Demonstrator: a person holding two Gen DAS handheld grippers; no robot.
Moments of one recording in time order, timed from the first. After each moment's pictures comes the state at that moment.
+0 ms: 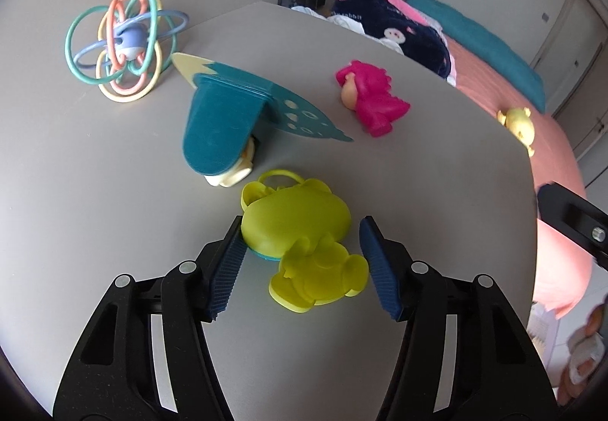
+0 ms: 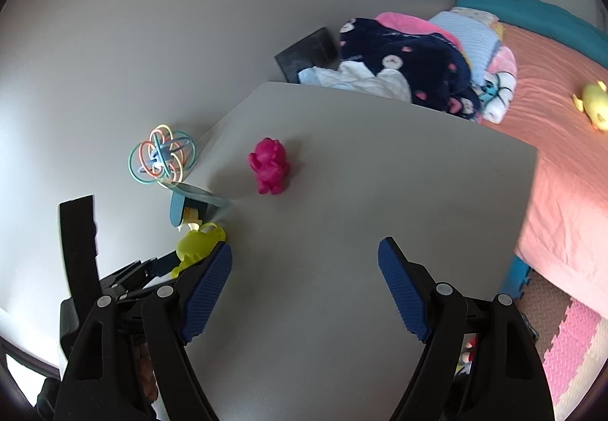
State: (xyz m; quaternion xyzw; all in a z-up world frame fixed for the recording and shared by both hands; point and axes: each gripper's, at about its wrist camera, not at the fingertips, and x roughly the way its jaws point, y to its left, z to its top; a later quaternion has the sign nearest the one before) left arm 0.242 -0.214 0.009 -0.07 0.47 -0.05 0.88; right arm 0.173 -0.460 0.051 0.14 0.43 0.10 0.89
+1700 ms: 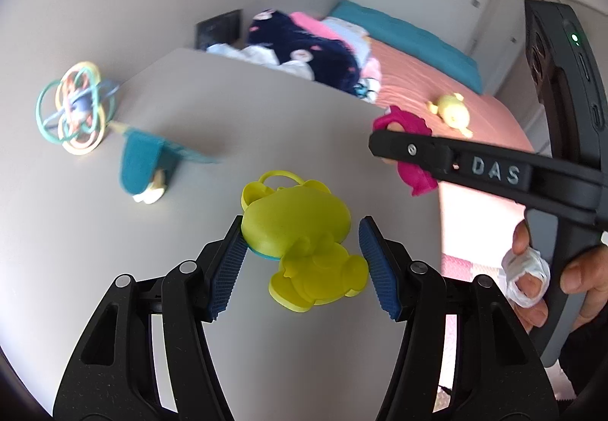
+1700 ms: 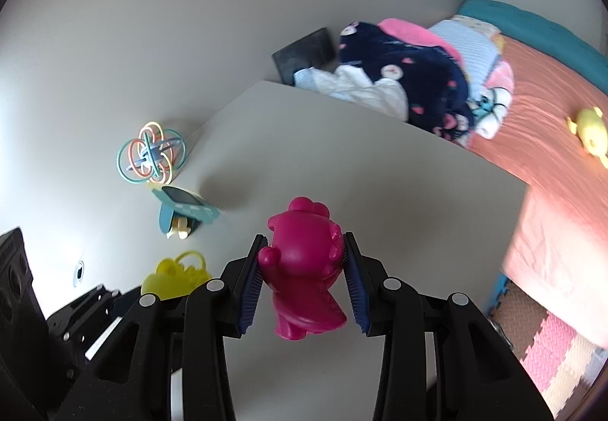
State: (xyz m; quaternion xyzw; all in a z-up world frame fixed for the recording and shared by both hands) left arm 0.200 -0.269 0.068 -0.03 0.42 -0.18 0.89; right arm 0.164 -0.475 0.076 0.10 0.45 0.07 0.89
